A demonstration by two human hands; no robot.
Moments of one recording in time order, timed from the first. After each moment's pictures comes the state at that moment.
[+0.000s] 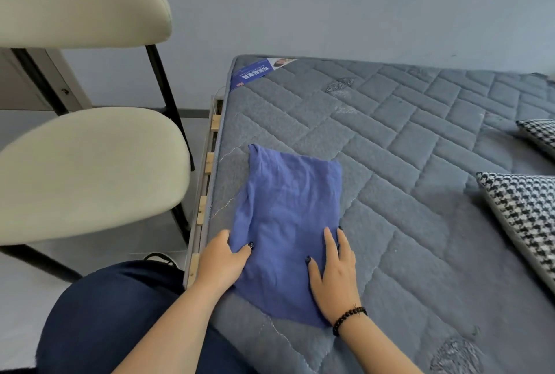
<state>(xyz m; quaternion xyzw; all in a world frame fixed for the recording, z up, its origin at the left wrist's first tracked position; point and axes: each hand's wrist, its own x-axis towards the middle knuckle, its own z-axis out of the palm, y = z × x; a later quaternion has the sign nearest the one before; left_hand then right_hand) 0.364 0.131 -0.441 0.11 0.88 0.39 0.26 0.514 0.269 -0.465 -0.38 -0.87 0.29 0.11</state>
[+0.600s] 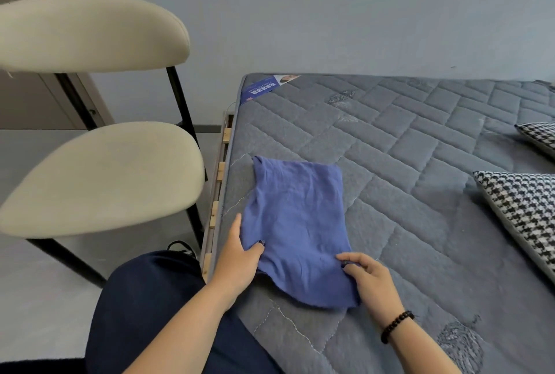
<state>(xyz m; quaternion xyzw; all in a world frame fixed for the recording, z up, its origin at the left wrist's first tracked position) 0.407 0.115 -0.406 0.10 0.74 0.58 0.31 0.564 0.283 -0.427 -0.43 -0.63 0.63 0.16</state>
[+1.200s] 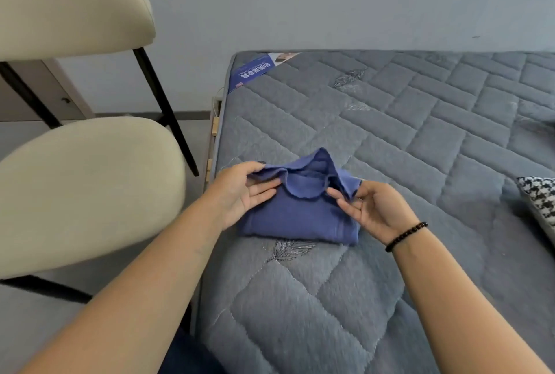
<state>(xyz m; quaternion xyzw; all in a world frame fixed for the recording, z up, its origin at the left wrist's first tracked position) 0.270 0.230 -0.362 -0.03 0.58 0.70 0.43 0.428 0.402 -0.377 -0.41 -0.41 0.80 0.12</state>
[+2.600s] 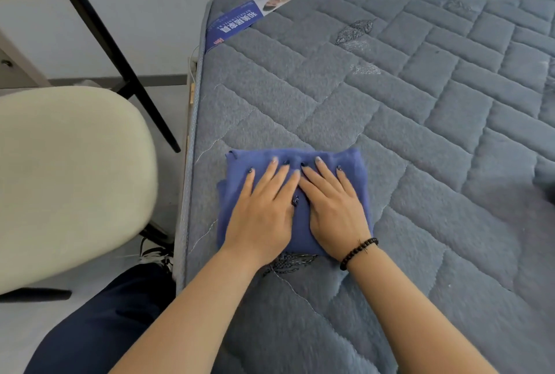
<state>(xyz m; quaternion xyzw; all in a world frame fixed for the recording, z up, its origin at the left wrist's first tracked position) 0.284 0.257 -0.483 0.50 0.84 0.21 -0.04 0.377 0.380 -0.481 -0.17 -0.96 0.08 0.21</state>
